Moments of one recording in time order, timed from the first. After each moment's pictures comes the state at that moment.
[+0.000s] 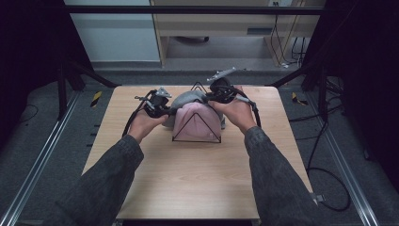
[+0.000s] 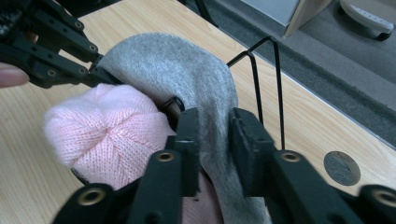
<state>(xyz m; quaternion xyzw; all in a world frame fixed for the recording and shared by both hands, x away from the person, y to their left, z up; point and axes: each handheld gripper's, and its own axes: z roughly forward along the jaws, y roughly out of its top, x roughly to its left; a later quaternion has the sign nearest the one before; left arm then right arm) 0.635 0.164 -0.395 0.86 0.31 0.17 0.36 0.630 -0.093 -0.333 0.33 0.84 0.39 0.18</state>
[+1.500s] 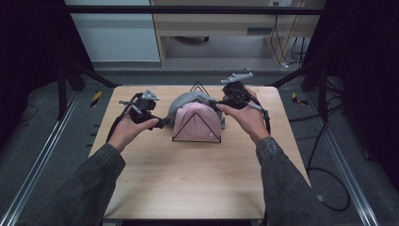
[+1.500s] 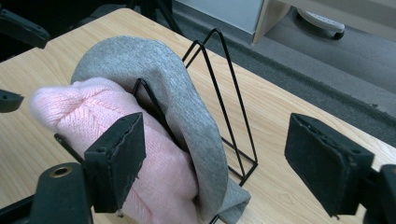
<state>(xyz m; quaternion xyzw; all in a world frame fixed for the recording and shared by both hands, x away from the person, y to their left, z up) 0.592 0.193 -0.369 0.86 0.33 0.18 0.35 0.606 -0.126 -0.331 0.38 0.80 0.41 0.22</state>
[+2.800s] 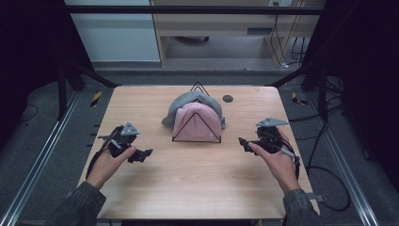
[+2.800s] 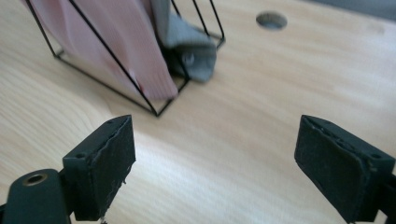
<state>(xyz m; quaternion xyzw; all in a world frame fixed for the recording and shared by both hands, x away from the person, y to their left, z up) 0.515 0.253 -0.435 0.86 0.35 0.17 0.32 0.511 -0.220 -0.421 0.46 0.77 0.38 0.22</state>
